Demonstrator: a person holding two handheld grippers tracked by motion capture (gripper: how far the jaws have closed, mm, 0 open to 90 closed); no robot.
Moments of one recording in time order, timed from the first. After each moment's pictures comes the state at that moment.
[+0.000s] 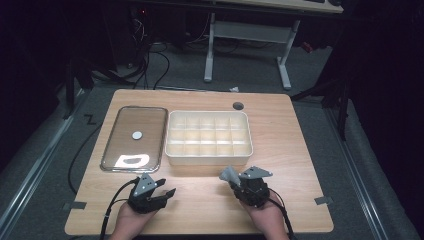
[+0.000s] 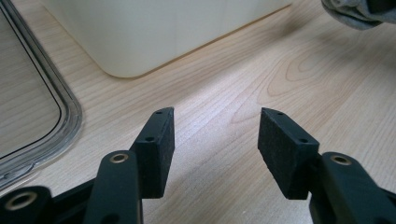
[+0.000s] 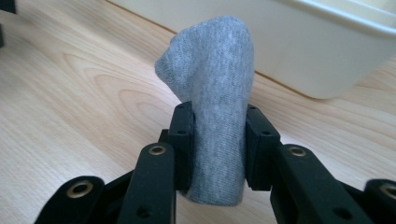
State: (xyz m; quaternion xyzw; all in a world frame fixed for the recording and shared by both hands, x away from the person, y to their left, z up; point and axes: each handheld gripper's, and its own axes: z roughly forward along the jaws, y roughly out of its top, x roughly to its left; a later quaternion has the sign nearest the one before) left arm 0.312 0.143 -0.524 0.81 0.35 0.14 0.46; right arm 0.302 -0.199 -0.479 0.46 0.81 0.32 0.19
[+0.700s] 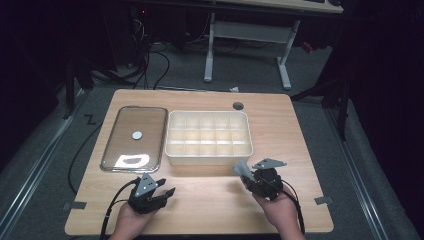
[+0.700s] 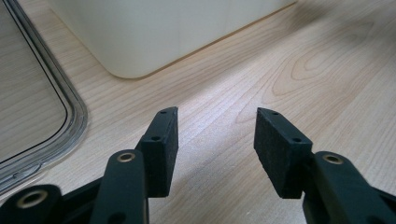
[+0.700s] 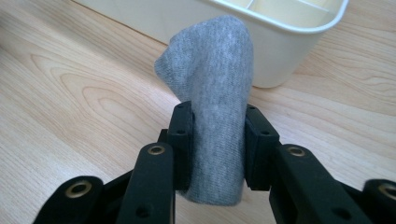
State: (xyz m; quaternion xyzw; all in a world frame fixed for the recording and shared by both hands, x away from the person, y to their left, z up) left arm 0.311 0.141 -0.524 0.81 0.34 0.15 0.45; right arm 0.316 -0.232 -0.461 0.48 0.81 0.29 0.18
